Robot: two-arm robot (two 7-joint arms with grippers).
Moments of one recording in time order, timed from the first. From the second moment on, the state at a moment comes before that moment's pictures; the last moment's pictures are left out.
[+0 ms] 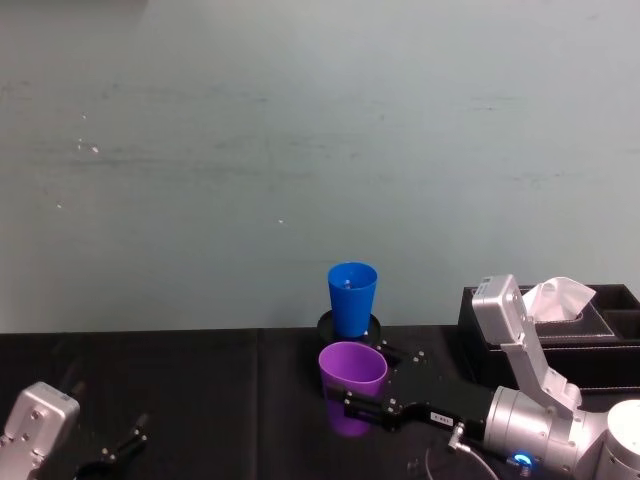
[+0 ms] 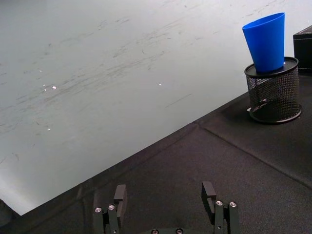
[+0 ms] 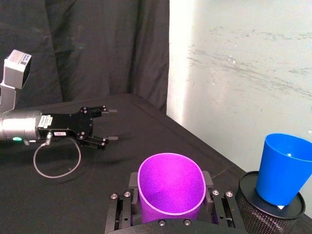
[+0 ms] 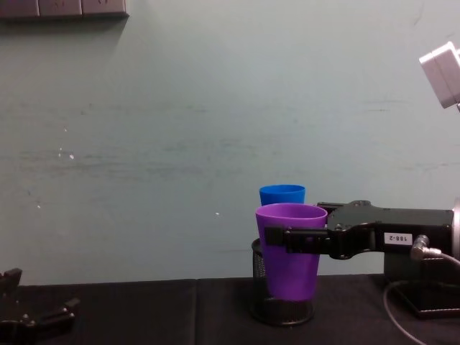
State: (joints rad) left arm -0.20 0.60 0.45 -1.41 -0.25 -0.12 0.03; right arm 0.53 0.45 -0.53 -1.28 0.47 -0.01 0.71
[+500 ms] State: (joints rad) left arm -0.20 0.60 0.45 -1.41 -0.25 -0.12 0.03; right arm 0.53 0.45 -0.53 -1.28 0.47 -0.01 0.71
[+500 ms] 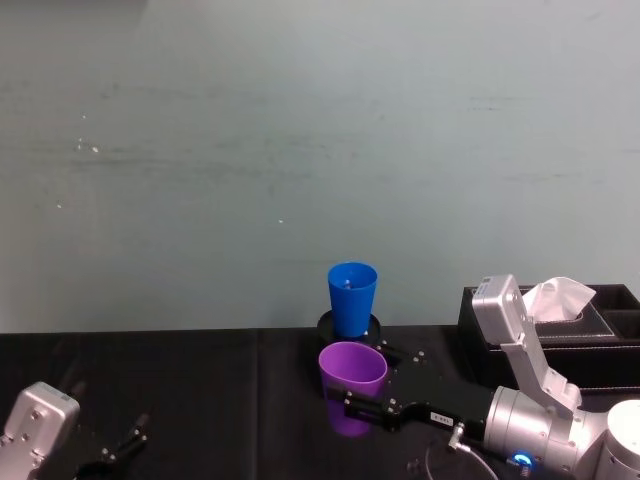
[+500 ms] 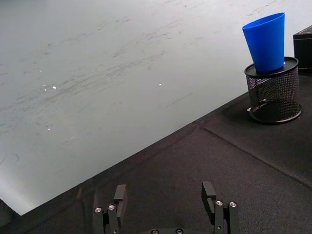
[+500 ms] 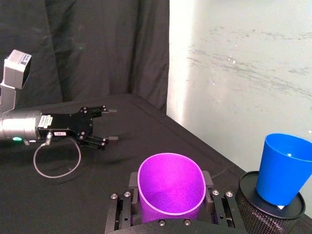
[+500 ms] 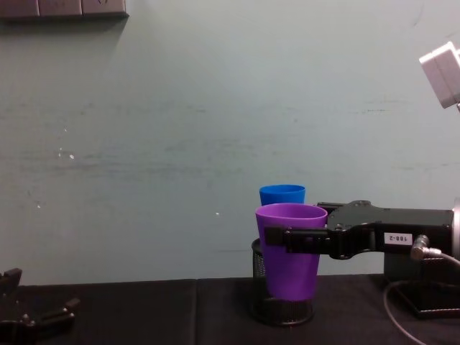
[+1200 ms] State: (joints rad) left arm -0.20 0.60 0.45 -1.41 -0.25 -0.12 0.03; right arm 0.53 0.45 -0.53 -1.28 0.47 -0.01 0.71
